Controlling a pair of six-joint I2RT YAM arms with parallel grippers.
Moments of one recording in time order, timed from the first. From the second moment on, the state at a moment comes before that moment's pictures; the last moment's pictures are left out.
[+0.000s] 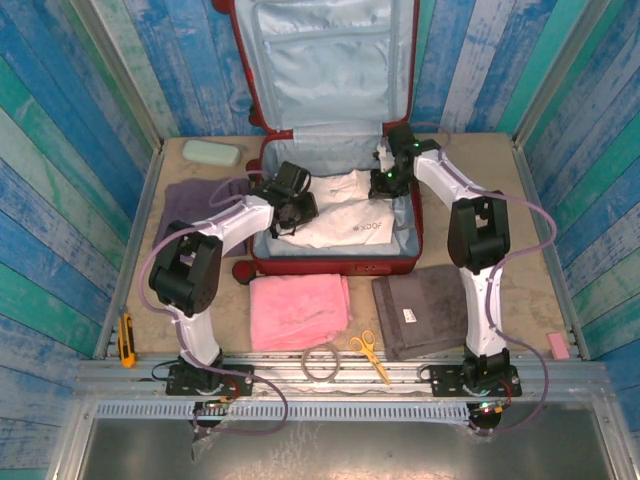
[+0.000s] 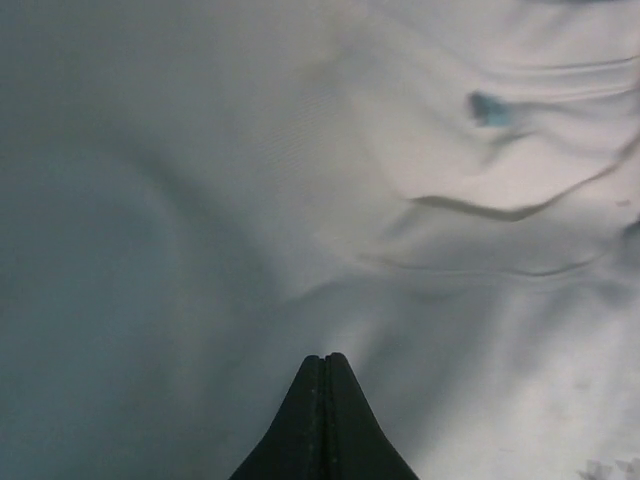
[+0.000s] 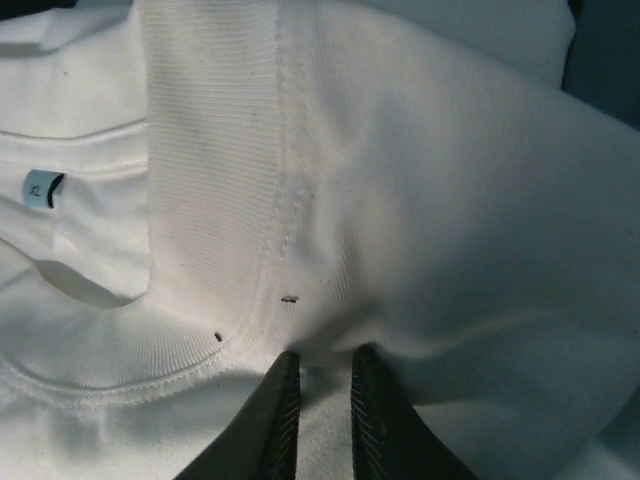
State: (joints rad) left arm -0.48 1.84 1.26 -0.38 0.06 -0.71; right arm 0.30 2.26 1.93 -0.88 -0.32 0.21
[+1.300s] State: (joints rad) left arm 0.06 1.25 0.66 -0.35 -0.15 -1.18; right arm 0.24 1.48 1.28 -0.12 -0.29 0.00
